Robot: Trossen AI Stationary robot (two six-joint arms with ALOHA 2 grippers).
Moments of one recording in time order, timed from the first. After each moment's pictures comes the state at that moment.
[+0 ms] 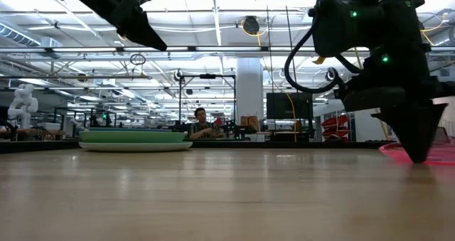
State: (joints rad) left arm 0.29 0.98 0.79 -0.33 -0.10 0.22; right arm 0.24 1.67 0.88 -0.92 -0.03 1.36
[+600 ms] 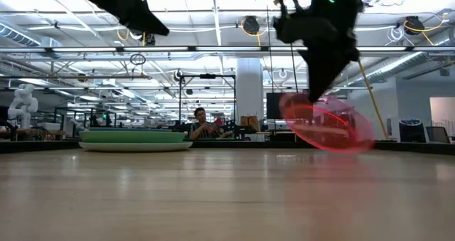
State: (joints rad) left arm 0.29 0.93 0.79 -0.24 -0.14 0.25; right arm 0.21 1.68 1.21 -0.98 0.29 0.90
